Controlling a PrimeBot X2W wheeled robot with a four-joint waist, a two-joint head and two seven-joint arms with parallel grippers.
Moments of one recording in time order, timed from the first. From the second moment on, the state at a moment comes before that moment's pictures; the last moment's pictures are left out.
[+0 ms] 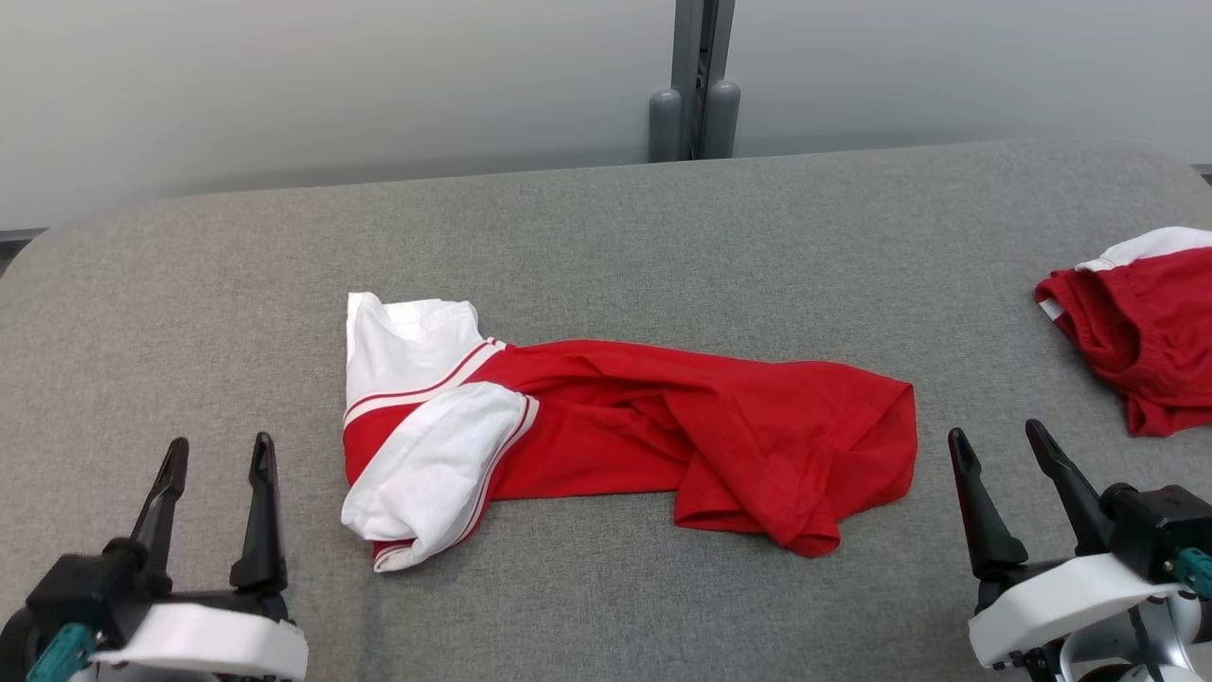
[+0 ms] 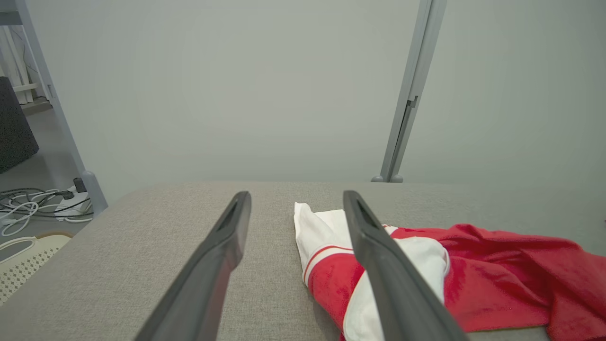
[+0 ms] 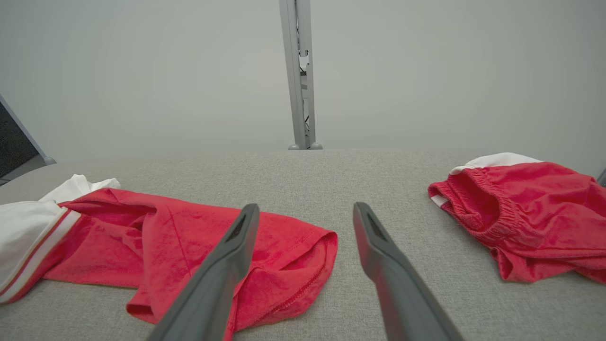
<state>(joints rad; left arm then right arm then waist) 0.07 0.39 -0.21 -0.07 -0.53 0.25 -0.22 0.00 -0.05 -0.01 -0.03 0.16 0.13 0.03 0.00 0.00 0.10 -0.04</state>
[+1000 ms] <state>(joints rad) -0.55 0.34 -0.40 0.66 -0.67 0.01 0.32 -0.08 -0.05 -0.02 0.00 0.20 0.13 -0.03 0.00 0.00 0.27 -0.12</state>
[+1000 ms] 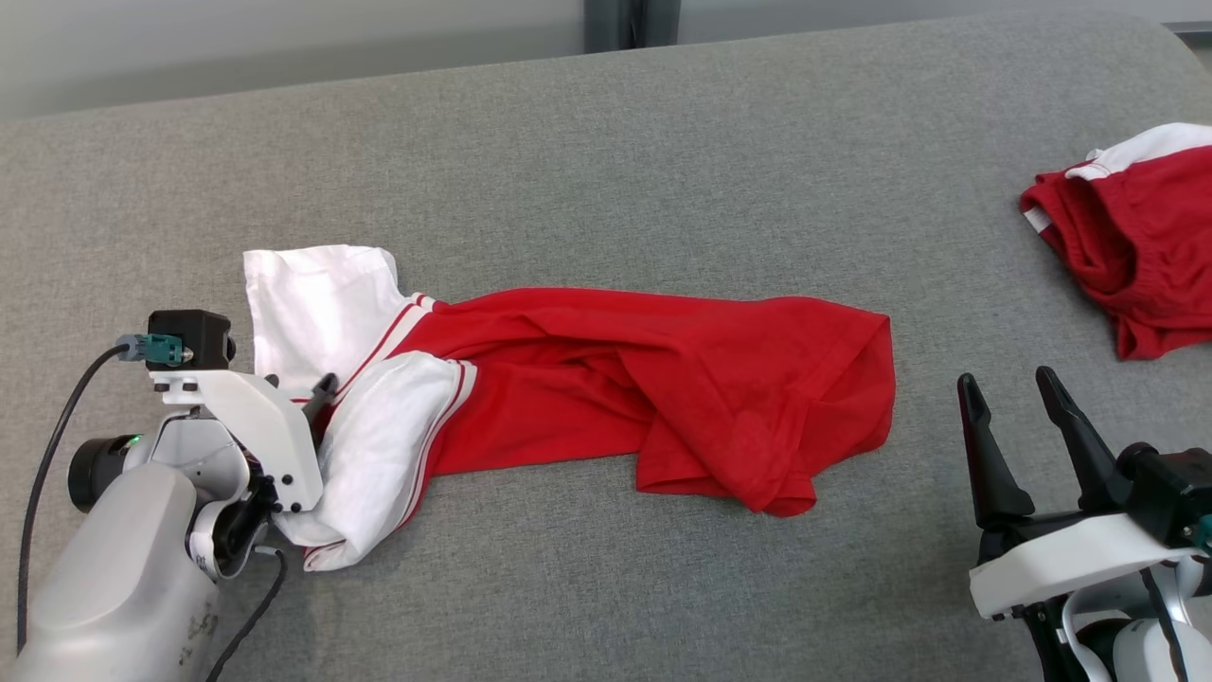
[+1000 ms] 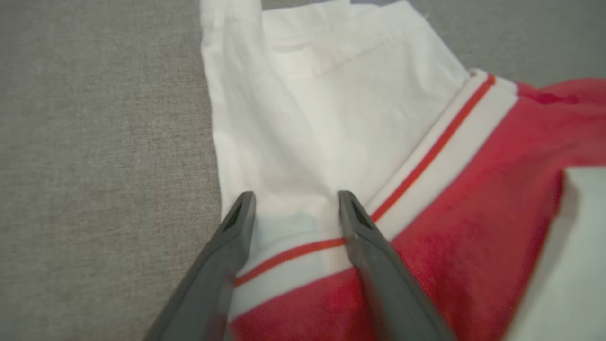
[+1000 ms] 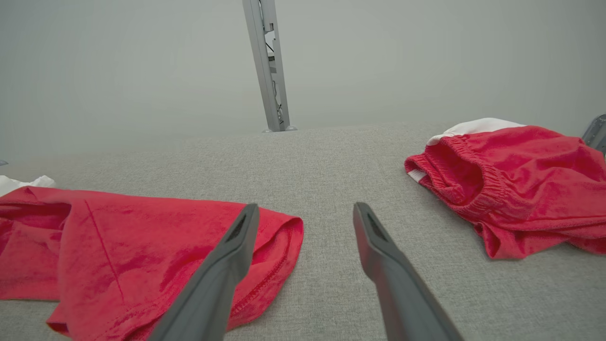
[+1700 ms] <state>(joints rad) -0.24 0.39 -0.48 0.33 -0.61 0.07 0.22 -0.05 -0.05 -0.06 -0.02 0.20 0.13 -0.02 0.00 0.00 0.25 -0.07</state>
